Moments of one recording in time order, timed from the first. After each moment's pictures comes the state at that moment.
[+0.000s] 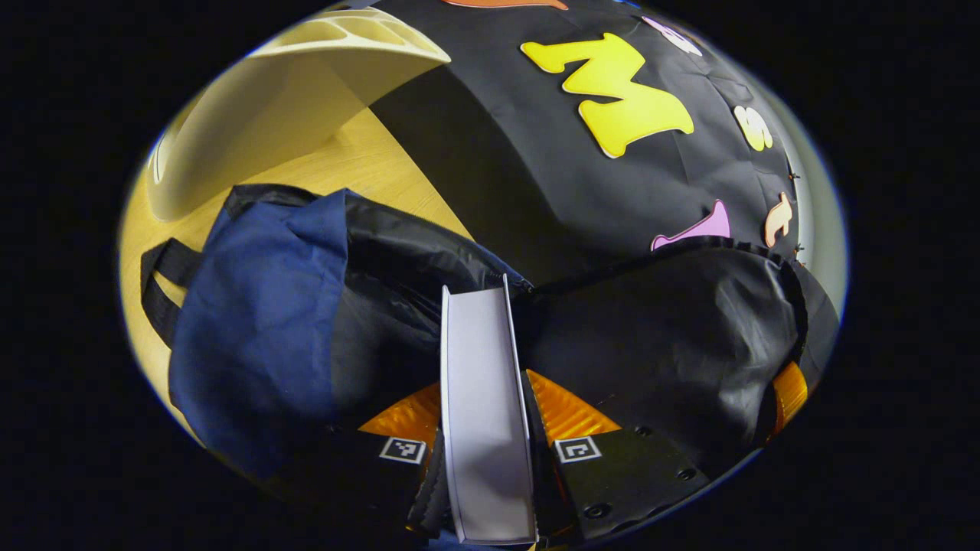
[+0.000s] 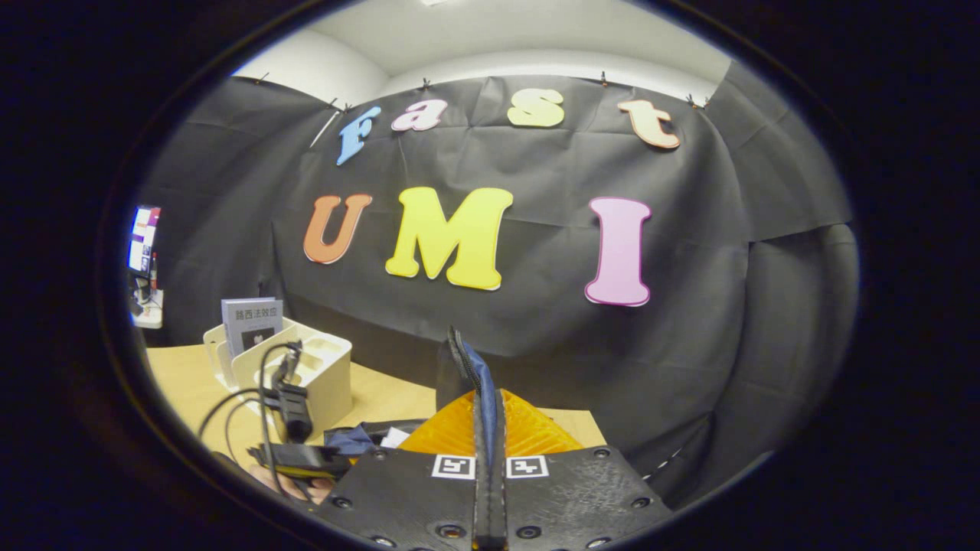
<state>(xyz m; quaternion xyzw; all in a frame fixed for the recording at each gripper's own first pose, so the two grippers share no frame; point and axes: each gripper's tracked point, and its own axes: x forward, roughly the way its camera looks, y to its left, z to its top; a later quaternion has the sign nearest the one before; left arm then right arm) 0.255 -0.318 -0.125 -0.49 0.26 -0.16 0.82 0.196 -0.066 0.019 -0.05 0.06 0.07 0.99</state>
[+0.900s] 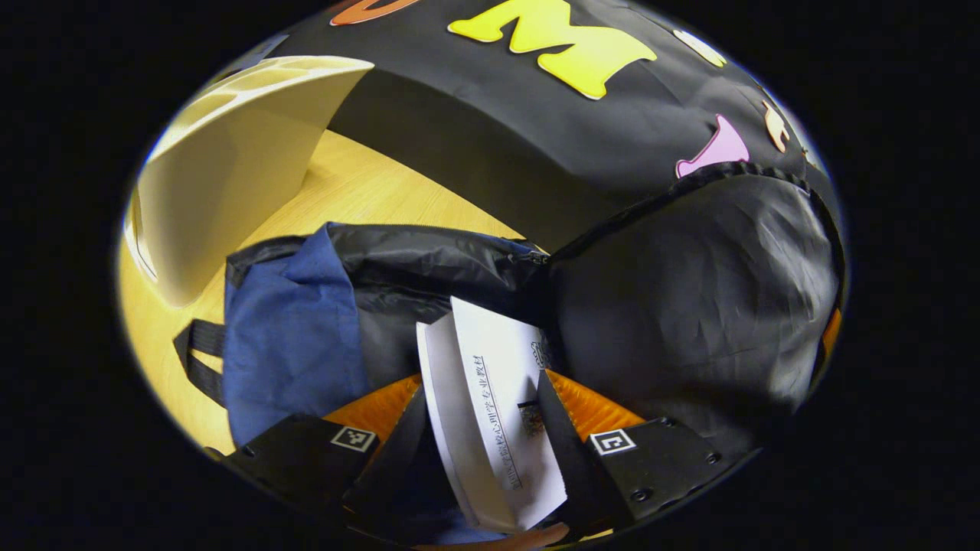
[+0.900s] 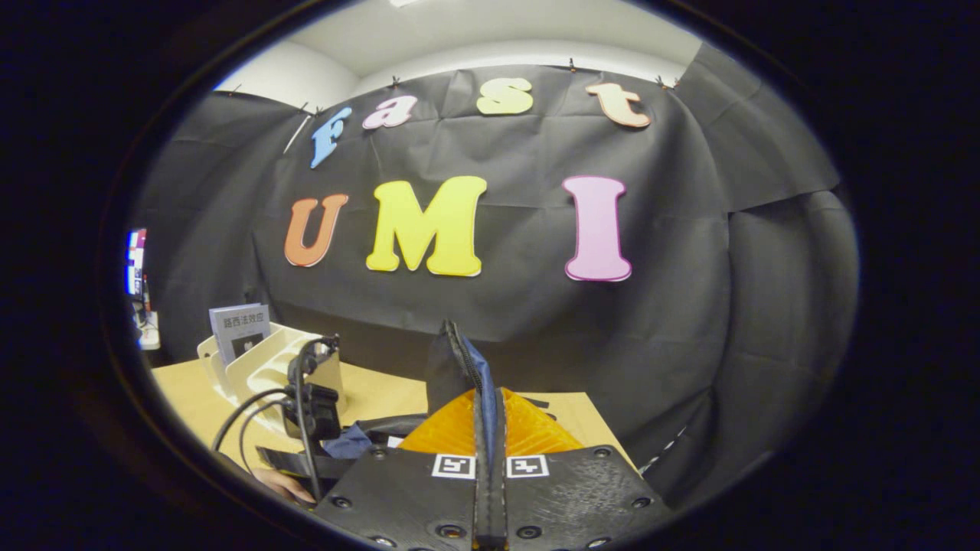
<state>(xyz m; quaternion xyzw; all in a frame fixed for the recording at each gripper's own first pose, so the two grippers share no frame) 0.265 -0.300 -0.143 -0.28 0.32 -0.14 0.89 0.195 -0.089 -0.005 -0.01 0.08 0.03 1.00</state>
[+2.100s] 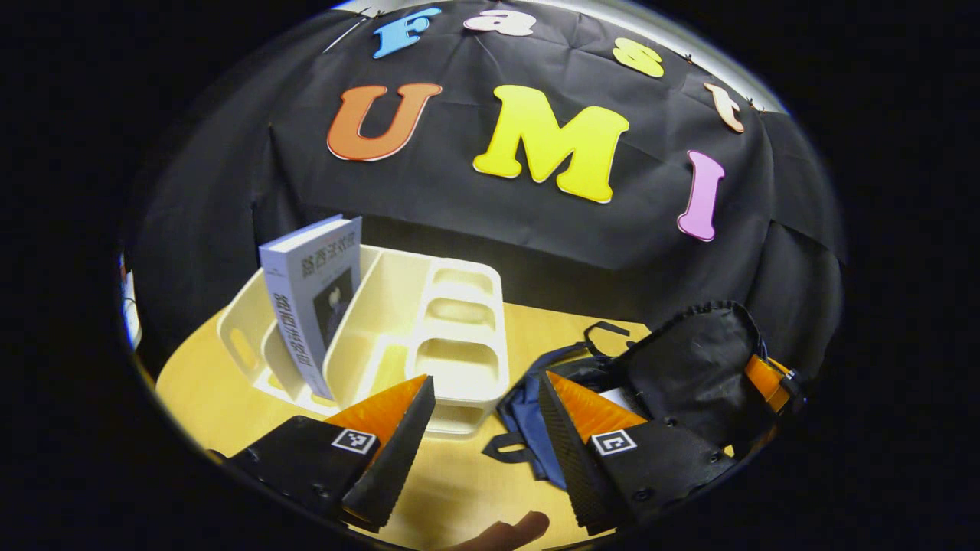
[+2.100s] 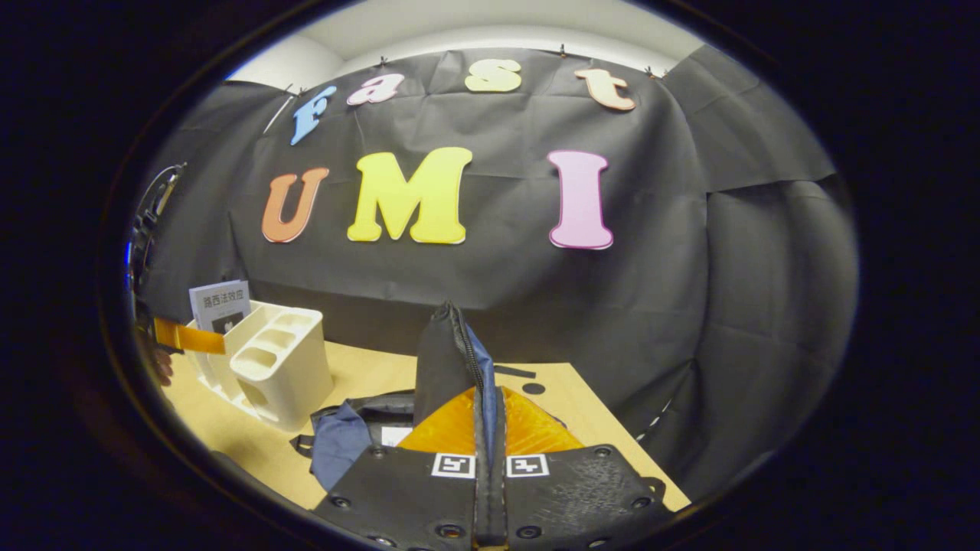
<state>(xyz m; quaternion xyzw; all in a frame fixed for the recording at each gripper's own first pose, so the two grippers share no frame) 0.202 -0.028 -0.011 -0.10 0.19 -0.03 0.98 0.181 -0.072 -0.046 -0.01 0.13 -0.02 0.99</state>
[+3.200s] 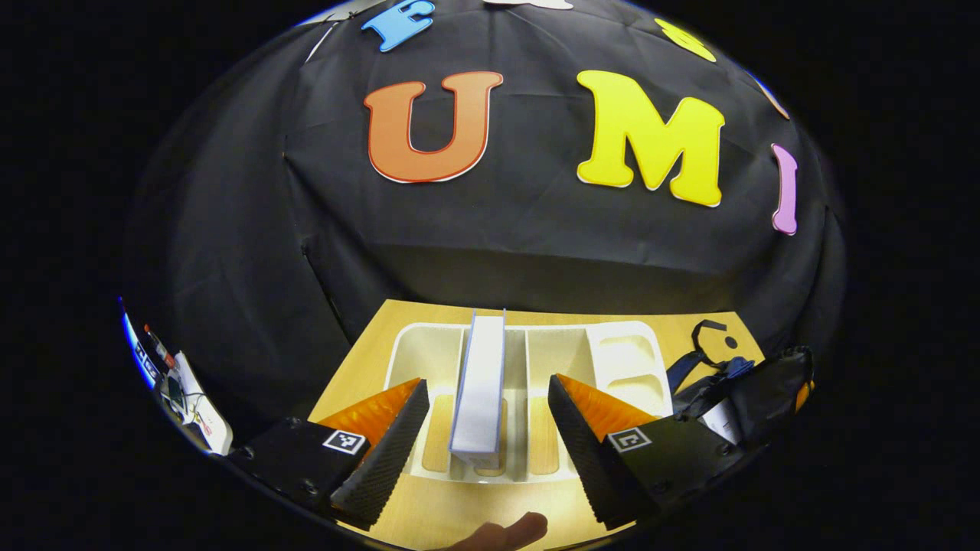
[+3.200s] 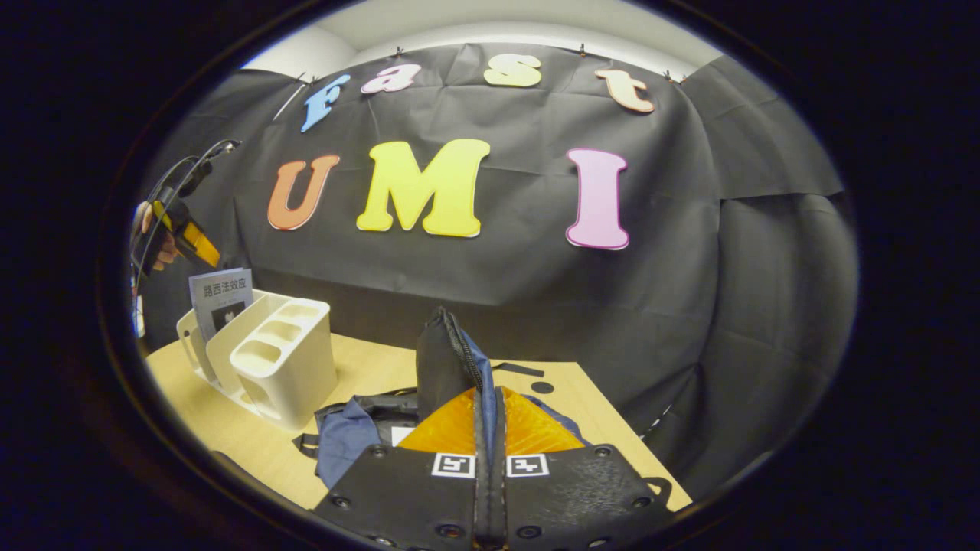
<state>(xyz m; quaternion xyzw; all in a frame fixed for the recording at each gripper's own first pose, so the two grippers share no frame) 0.302 0.161 0.031 -0.01 0.30 0.05 0.95 0.190 -0.048 -0.047 -0.03 0.14 -0.01 0.99</state>
